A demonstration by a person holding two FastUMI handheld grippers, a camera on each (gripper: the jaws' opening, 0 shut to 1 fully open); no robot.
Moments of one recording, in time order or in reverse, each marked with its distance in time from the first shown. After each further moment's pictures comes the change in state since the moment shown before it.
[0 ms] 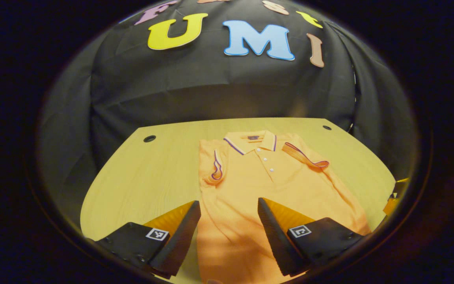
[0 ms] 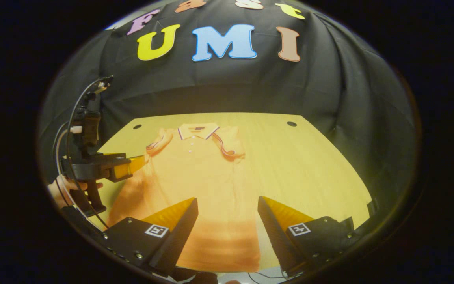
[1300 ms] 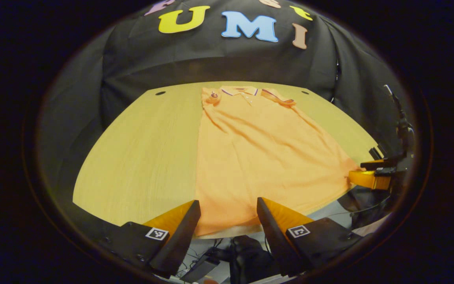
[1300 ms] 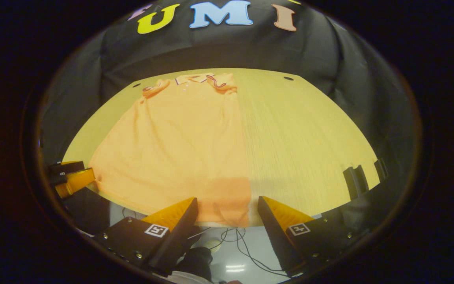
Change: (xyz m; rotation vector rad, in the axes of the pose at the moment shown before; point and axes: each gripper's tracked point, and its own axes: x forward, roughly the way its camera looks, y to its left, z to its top) left arm -0.163 -0.006 -0.184 -0.027 0.202 -0.025; right arm -0.022 -0.017 -0.139 -0.006 0.253 0.024
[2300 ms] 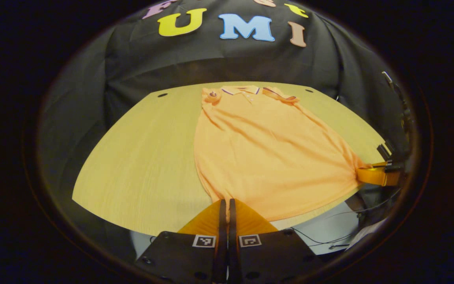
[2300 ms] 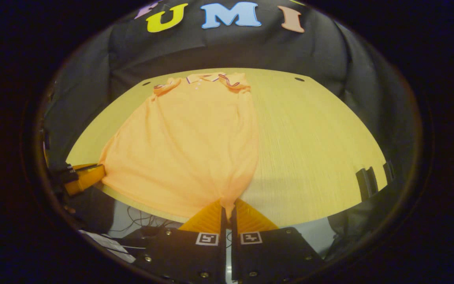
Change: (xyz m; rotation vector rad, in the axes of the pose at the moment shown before) left arm 0.011 -0.011 -0.002 0.027 -0.035 0.063; right arm 0.009 0.022 0.003 -0.005 -0.012 0.067
